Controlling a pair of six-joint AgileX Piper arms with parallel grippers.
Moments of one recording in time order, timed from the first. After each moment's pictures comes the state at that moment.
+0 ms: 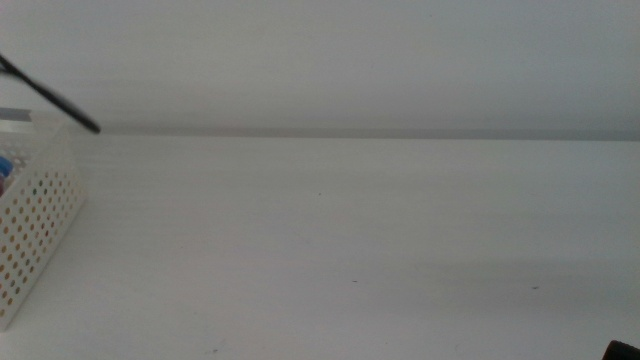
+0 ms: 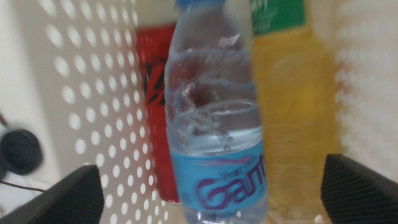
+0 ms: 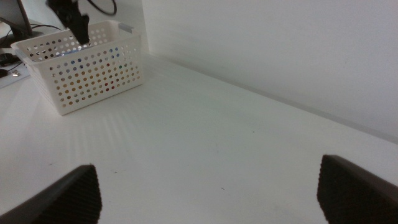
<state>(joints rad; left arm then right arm) 0.39 1.84 -1.62 0.08 1.22 0.54 0.81 0.27 -0.44 -0.15 0.49 0.15</state>
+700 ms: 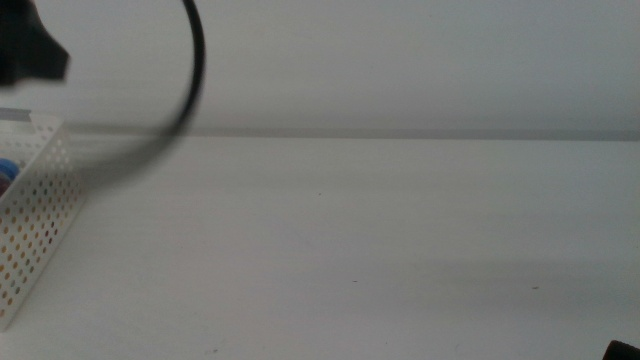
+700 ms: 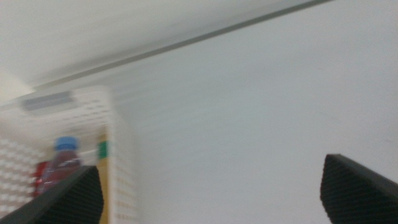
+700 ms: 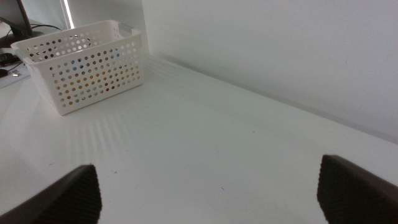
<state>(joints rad) -0.04 1.14 -1.44 -0.08 1.19 0.22 0.81 0.27 -0.44 -0.15 0.49 0.15</state>
